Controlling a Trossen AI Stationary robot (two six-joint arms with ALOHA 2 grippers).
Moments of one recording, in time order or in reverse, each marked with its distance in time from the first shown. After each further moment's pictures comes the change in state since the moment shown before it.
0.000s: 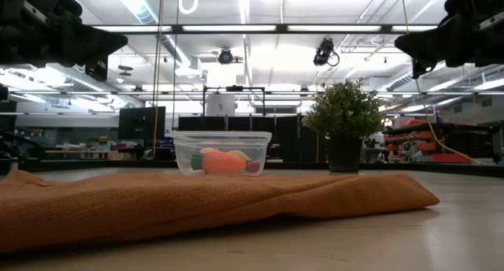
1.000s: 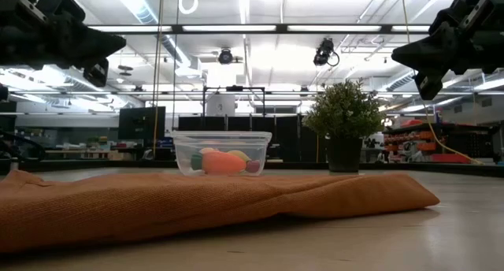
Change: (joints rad) left arm 0.000 -0.002 0.001 -0.019 0.031 -0.101; right arm -0.001 0.001 0.000 -0.048 0.067 0.500
